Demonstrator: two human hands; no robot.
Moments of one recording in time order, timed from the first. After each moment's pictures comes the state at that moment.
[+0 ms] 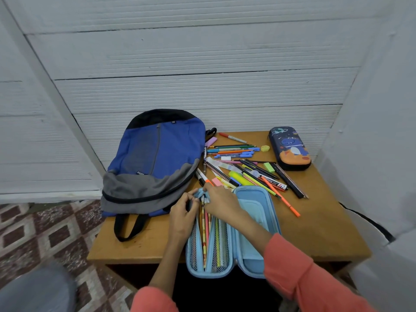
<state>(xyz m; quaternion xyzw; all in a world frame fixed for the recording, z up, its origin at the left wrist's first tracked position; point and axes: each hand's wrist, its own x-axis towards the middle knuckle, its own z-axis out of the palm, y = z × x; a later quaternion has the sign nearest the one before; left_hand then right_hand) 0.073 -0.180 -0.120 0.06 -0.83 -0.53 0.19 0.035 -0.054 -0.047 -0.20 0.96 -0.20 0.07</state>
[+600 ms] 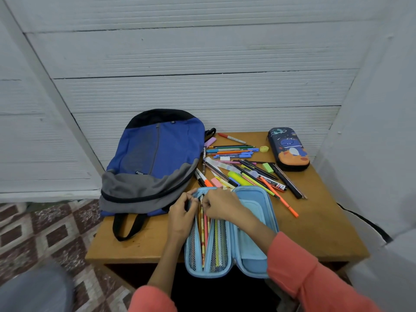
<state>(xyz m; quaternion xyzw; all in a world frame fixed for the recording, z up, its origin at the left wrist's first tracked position) 0.073 -0.181 -0.122 0.06 -0.82 -0.53 0.19 0.039 -0.048 -0.035 -0.24 0.96 -0.13 0.10</state>
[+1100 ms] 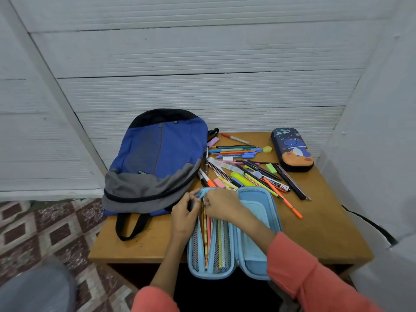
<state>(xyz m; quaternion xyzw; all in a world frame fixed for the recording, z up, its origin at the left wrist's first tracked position) 0.072 -0.182 -0.122 0.06 -0.82 -0.54 0.19 0.034 -0.056 -0.037 -0.26 0.96 -0.10 0.10</state>
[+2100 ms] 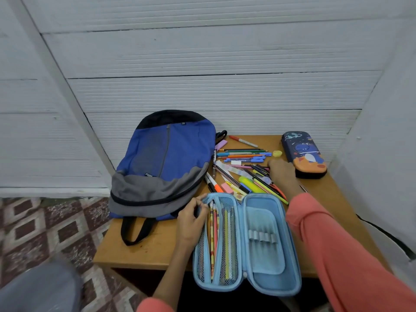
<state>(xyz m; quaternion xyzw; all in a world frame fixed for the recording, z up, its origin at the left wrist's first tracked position) 0.074 -0.181 -0.120 0.08 -0.81 -0.55 0.17 -0.115 0.056 -0.063 -0.06 1.00 0.01 -0.02</state>
